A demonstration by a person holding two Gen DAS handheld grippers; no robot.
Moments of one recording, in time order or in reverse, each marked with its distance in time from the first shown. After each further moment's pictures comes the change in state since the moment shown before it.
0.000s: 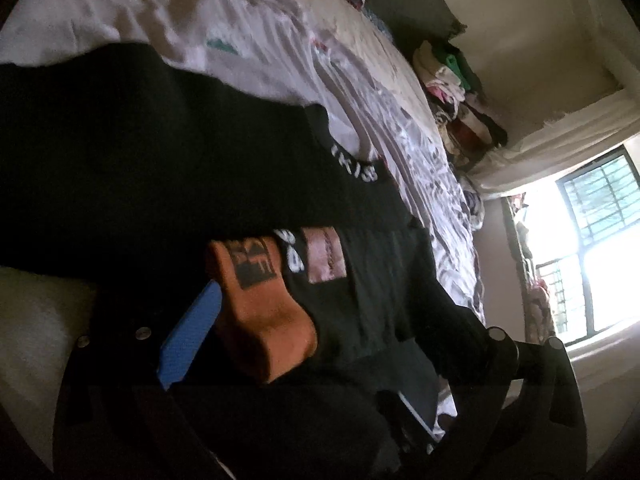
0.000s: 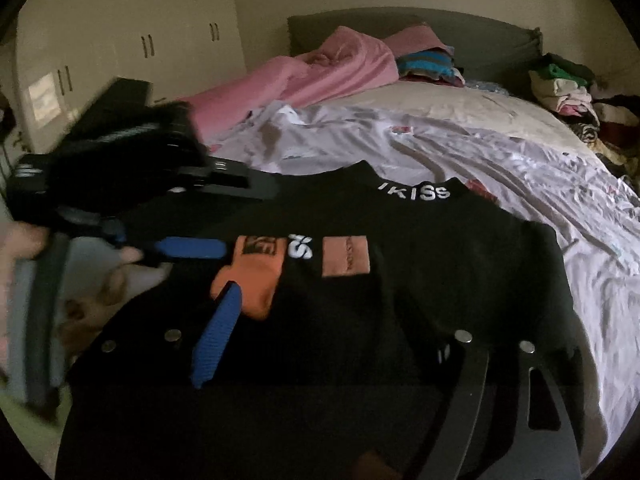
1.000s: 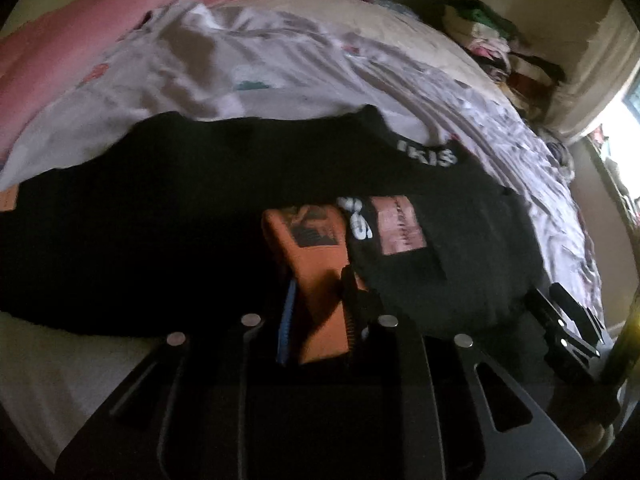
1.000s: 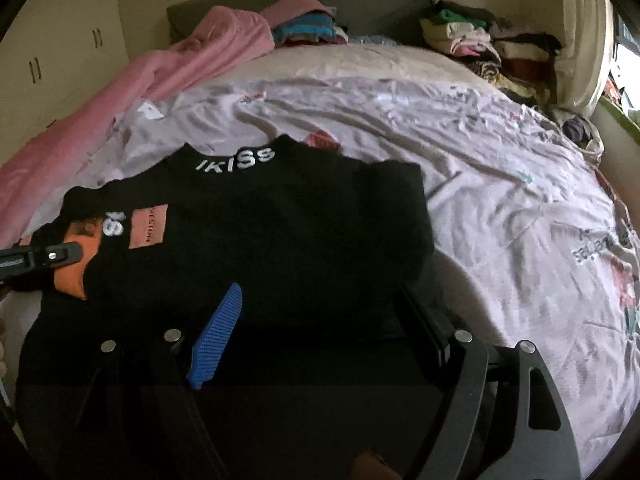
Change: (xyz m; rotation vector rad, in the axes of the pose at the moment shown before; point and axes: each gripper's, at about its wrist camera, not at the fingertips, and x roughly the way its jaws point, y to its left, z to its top) left arm 0.001 -0.011 0.001 0.274 -0.076 0.427; right arm 0.013 -0.106 -0.012 0.231 0.113 -0.337
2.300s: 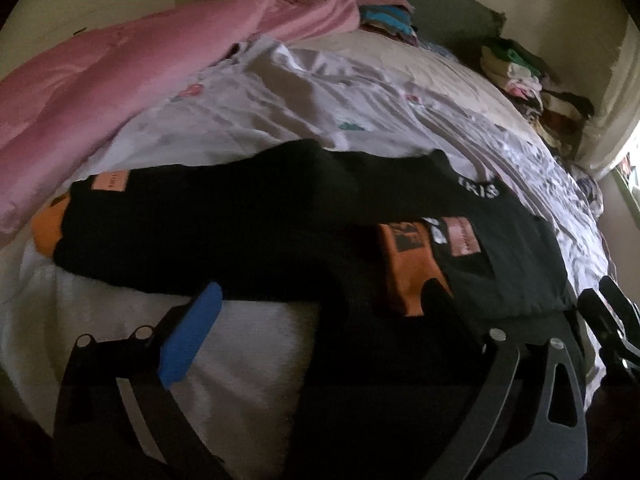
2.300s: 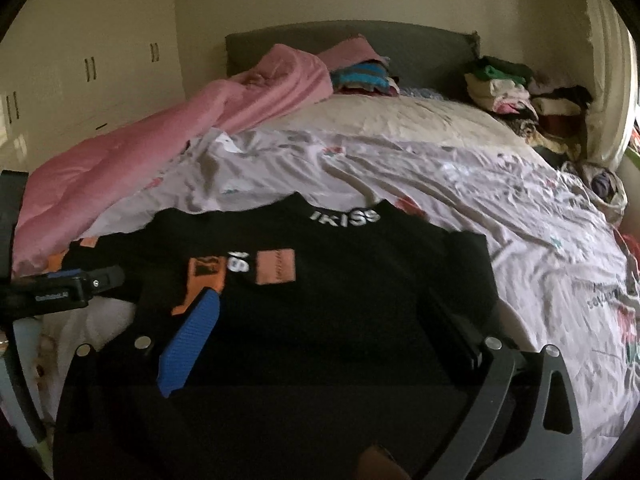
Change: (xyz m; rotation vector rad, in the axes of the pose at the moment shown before) left arm -0.071 0.055 -0.030 -0.063 -0.149 0.147; right arm -0.072 0.097 0.010 -0.120 -0.172 0.109
